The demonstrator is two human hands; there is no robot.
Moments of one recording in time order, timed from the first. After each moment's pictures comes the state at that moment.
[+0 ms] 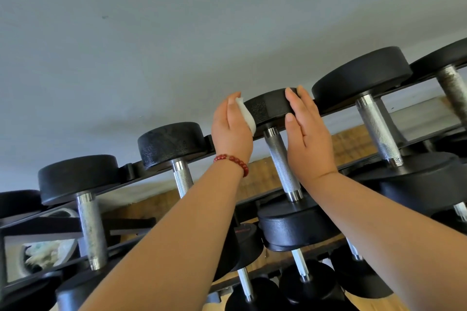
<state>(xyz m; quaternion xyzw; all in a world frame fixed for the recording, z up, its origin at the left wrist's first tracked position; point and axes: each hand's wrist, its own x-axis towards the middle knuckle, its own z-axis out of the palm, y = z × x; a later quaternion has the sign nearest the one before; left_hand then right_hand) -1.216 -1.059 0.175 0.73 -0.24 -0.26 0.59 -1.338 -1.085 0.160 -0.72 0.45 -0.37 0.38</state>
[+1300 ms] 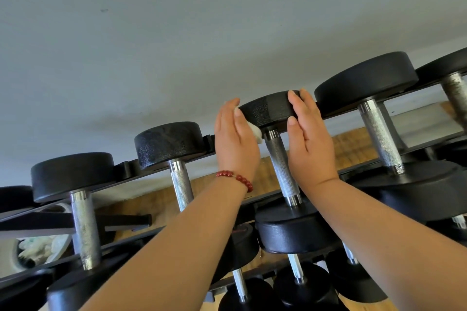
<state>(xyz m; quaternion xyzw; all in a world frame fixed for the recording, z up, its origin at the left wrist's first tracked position) -1.226 -1.049 0.163 0.75 -0.31 -0.19 0.56 -1.338 -1.088 0.153 -0.72 0.43 -0.38 0.38</state>
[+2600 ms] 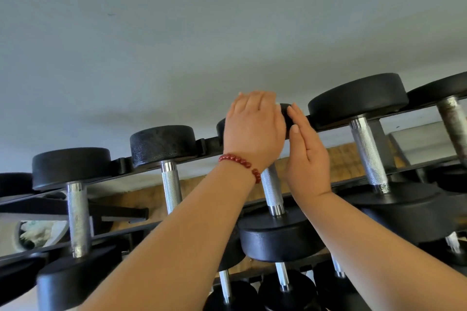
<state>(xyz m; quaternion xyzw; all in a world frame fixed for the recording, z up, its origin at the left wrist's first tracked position) -1.247 -1.084 0.201 0.78 -0.57 0.01 0.26 -1.350 -1.092 0.165 -0.61 0.39 -0.45 0.53</state>
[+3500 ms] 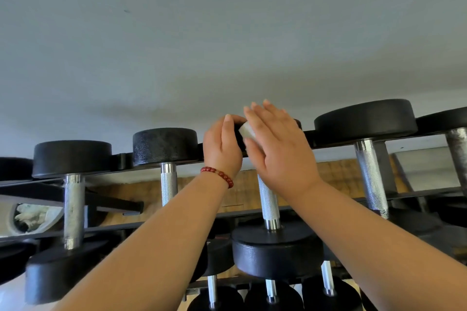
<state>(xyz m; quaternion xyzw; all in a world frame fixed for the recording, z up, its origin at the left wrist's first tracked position) -1.213 -1.068 0.174 0.72 -0.30 -0.19 0.59 -1.323 -1.125 0.180 -0.92 0.23 -0.31 0.10</state>
